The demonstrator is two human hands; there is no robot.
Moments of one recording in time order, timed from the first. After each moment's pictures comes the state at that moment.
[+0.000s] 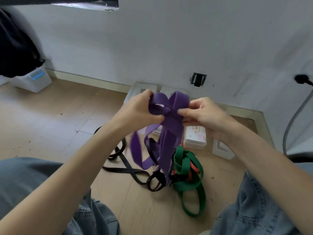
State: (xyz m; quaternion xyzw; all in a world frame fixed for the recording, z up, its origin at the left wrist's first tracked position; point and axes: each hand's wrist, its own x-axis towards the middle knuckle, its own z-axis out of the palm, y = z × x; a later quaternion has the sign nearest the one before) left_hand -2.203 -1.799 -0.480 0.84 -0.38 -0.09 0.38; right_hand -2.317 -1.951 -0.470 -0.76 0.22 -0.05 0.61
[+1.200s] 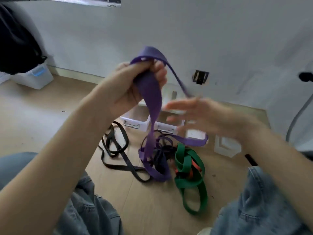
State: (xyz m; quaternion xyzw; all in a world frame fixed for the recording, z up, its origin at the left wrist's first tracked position) left_hand -2.198 -1.791 -0.430 0.41 -0.21 -0.39 0.79; right_hand -2.328 -1.958 -0.462 -0.70 0.04 0.13 0.70
